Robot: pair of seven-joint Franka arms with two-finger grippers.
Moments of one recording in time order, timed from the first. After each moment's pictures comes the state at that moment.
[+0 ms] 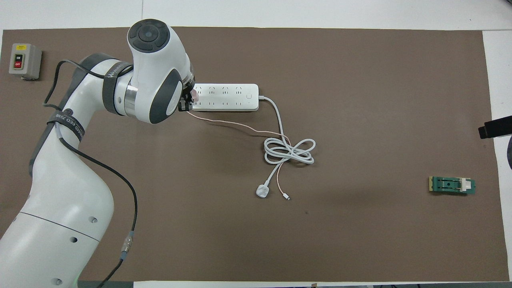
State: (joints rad) left arm -0.44 0.59 0.04 -1.40 0.01 1.98 -1.94; right arm -0.07 -0.05 -0.02 -1.57 -0.03 1.50 -0.20
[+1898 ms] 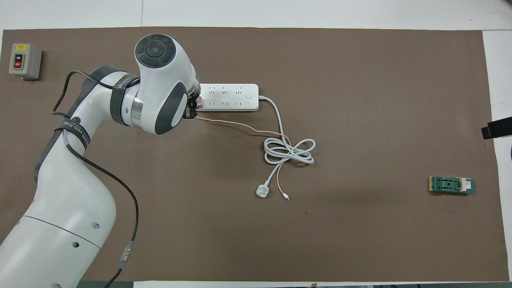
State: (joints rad) left arm -0.44 0.56 0.02 -1.49 0.01 2.07 -1.89; right arm -0.08 -0.05 -0.02 -1.57 -0.03 1.49 -0.20
